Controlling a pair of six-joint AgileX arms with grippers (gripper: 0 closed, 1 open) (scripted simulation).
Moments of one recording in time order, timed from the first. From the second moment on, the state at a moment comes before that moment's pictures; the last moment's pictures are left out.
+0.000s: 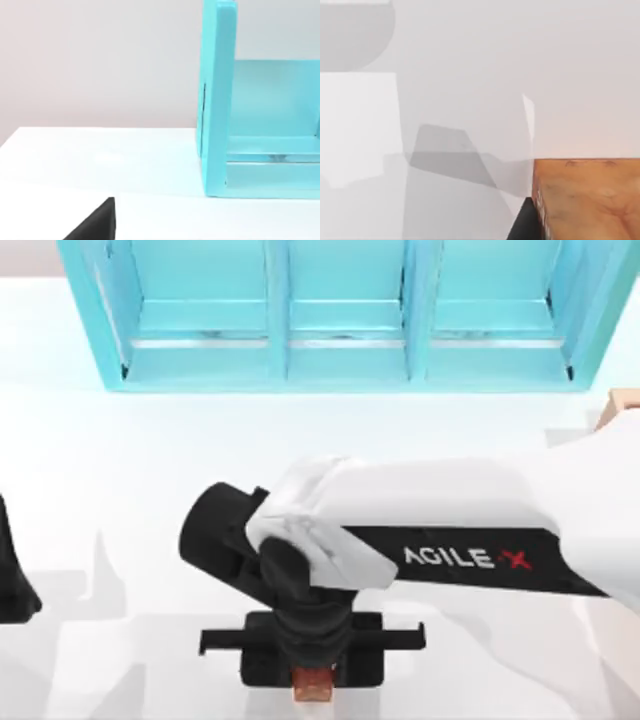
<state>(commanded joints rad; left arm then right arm) 0.00 0.00 0.00 0.00 0.00 0.00 1.03 2.14 1.48 -0.91 0.00 1.05</state>
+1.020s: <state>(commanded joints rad) 0.00 0.00 0.00 0.00 0.00 0.00 0.98 2.02 1.44 -0.98 0.00 1.00</state>
